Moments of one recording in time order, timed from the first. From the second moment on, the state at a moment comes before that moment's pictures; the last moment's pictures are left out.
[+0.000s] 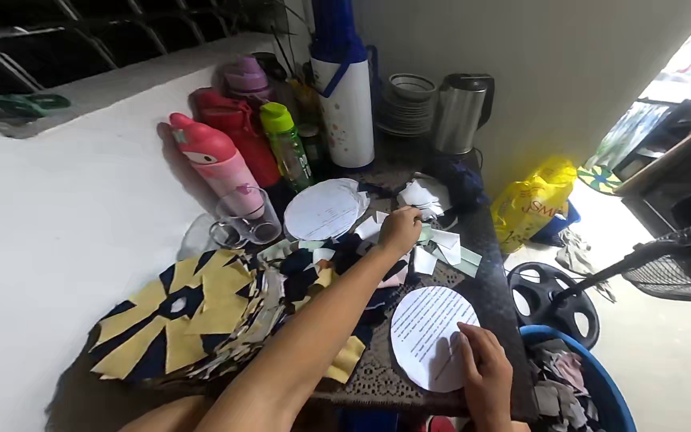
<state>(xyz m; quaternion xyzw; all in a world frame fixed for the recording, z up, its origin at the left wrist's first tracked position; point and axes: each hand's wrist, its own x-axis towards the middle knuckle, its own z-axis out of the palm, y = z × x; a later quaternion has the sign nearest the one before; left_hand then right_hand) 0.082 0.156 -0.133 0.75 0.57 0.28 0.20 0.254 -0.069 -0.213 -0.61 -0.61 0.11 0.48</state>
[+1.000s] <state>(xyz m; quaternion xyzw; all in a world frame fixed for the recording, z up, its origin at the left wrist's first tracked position) 0.056 0.223 -0.052 0.67 0.52 0.37 0.38 0.251 -0.068 -0.215 -0.61 -0.62 0.11 0.48</state>
